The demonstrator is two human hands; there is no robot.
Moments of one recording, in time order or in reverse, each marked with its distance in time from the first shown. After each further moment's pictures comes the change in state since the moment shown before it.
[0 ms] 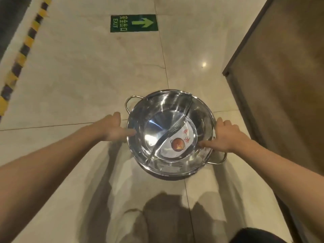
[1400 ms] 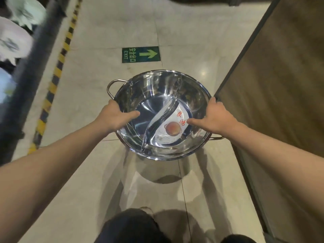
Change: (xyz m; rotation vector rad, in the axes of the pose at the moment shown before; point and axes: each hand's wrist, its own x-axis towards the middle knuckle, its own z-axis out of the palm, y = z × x) left_hand -0.094 0.055 -0.158 -0.456 0.234 0.042; right_hand -0.059 -0.073 -0.183 0.216 0.250 -0.143
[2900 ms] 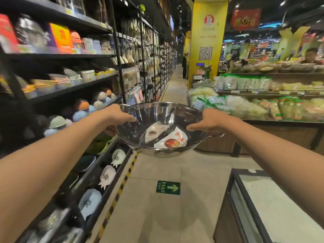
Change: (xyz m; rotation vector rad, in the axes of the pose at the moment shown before) left_hand -0.419 0.584 -0.603 0.118 0.441 0.034; right_hand -0.214 -0.306 -0.847 -0.121 0.178 -0.488
